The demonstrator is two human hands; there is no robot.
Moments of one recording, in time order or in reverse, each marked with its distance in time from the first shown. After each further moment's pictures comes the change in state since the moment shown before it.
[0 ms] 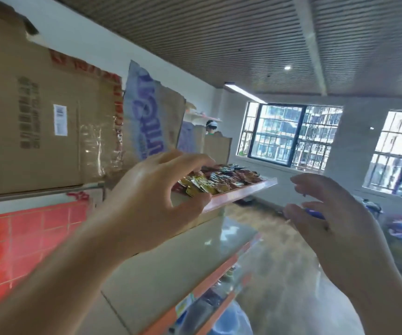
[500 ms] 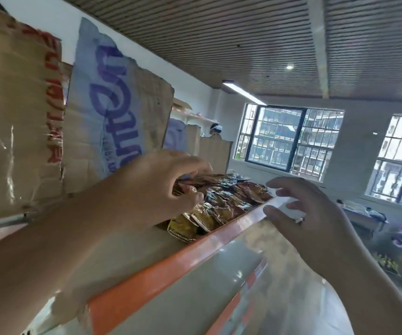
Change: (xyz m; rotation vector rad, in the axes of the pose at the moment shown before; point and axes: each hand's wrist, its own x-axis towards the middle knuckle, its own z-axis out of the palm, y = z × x) left_hand 0.151 -0.146 0.126 0.079 -0.202 0.040; right_hand 0.141 0.165 0.104 -0.132 -0.113 -0.029
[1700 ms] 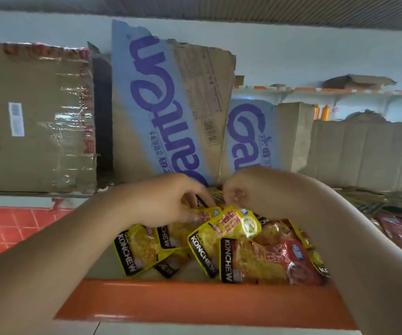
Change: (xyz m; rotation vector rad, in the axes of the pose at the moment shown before) left_hand 0.100 -0.042 0.122 0.228 -0.316 -0.882; right_hand 0.241 0.150 0.221 0.090 -0.900 -0.809
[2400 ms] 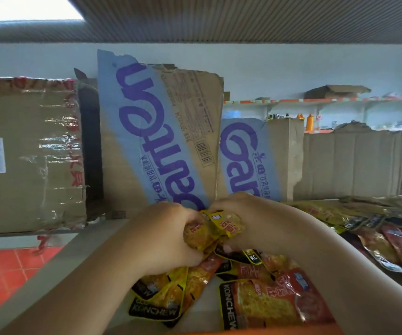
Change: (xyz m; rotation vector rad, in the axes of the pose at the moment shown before) left_hand -0.006 0.010 0.010 0.227 0.151 -0.093; right_hand -0.006 -0.006 0.016 0.242 0.019 0.074
